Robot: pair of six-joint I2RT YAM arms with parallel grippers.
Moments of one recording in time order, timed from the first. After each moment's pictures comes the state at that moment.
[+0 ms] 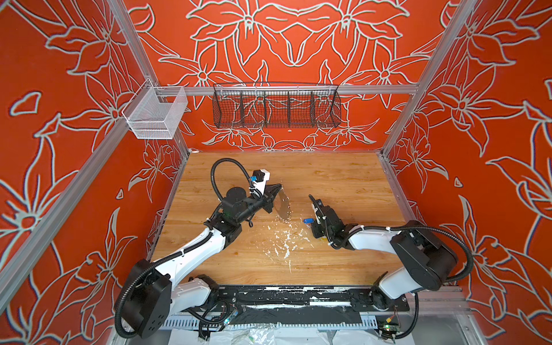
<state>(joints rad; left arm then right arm) -0.48 1.18 0.68 0.47 0.31 -0.17 0.65 1.54 0.56 0.13 0.23 0.27</state>
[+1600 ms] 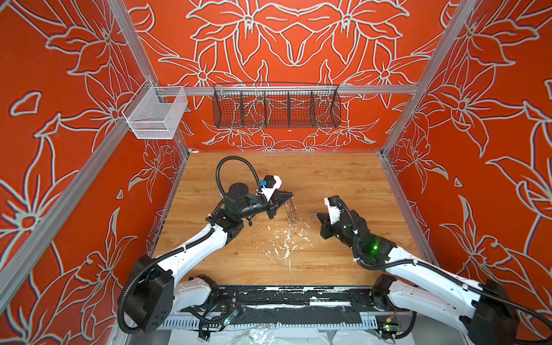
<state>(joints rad) -0.48 1.22 0.73 0.43 0.66 0.01 0.76 0.92 0.50 -0.03 0.21 0.30</state>
